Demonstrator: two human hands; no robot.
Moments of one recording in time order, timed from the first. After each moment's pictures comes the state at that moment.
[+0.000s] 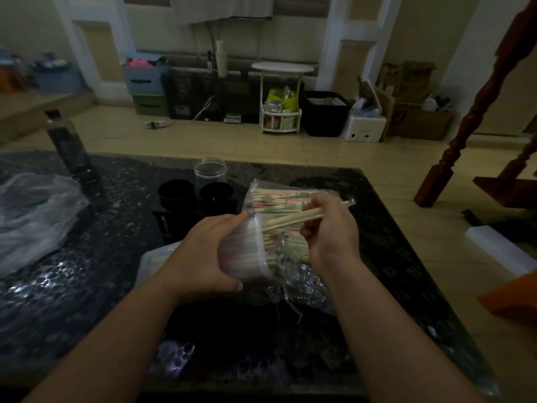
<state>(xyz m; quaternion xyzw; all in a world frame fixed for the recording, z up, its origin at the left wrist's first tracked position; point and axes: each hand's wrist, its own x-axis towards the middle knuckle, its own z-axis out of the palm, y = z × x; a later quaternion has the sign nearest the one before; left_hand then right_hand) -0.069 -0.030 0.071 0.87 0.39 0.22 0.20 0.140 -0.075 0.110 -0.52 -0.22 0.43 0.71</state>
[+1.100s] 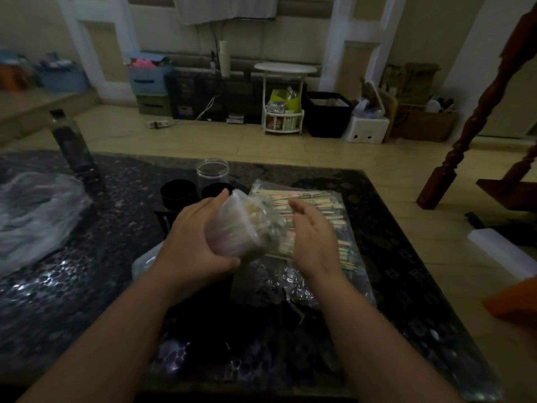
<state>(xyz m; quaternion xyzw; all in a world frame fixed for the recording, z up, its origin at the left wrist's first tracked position) -0.074 -0.022 0.074 0.81 0.44 0.33 0.20 0.122 -0.082 0.090 -0.59 -0.46 0.31 0.58</state>
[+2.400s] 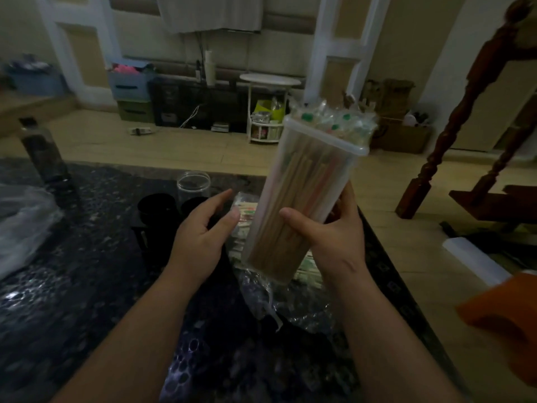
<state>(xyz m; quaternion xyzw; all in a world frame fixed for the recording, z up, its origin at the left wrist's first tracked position) -0.014 -0.019 0.097 0.64 0.39 0.50 0.43 0.170 -0.089 0.131 -0.54 -0.45 0.26 0.67</state>
